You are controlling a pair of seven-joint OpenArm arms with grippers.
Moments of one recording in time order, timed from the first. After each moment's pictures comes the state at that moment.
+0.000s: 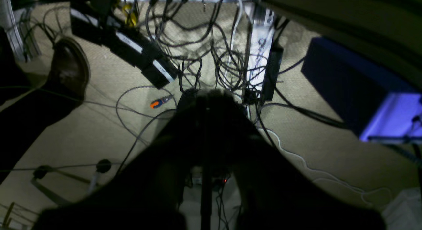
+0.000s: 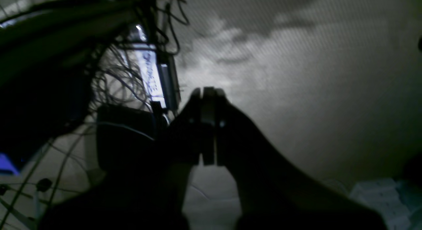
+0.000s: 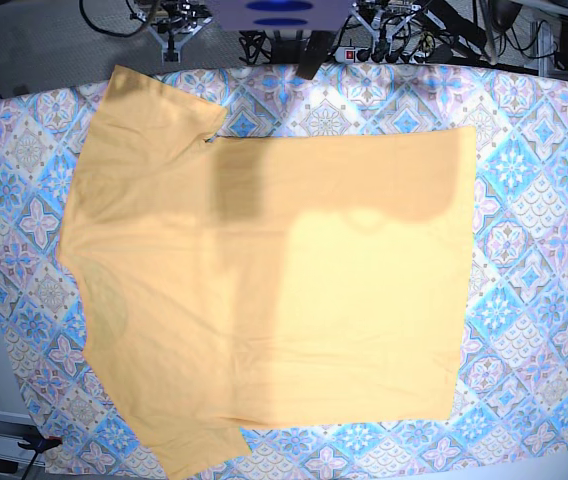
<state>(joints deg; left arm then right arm) 13.1 -0.9 -0.7 12.1 0.5 1.2 -5.4 -9.0 2.4 5.3 7.6 -1.4 0.0 6.6</state>
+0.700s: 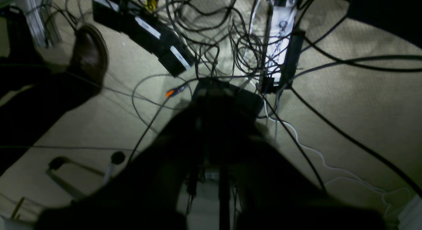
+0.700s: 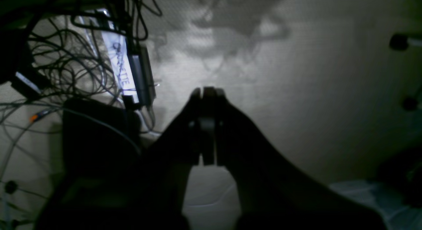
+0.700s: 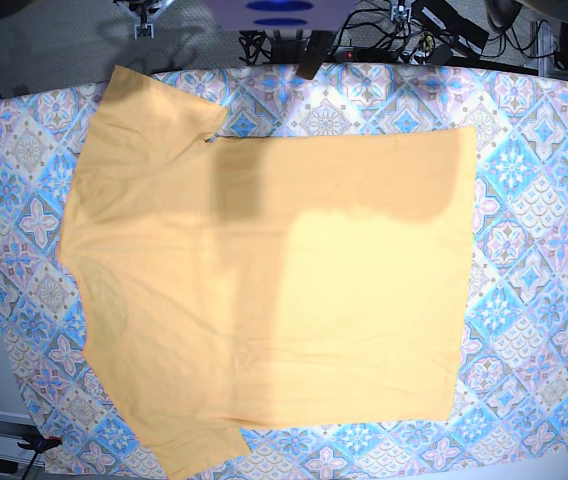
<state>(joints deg) 28.2 -4.2 -0.8 29.5 0.4 1.0 -5.2 -23.9 7.3 5.3 26.0 -1.8 0.2 6.6</state>
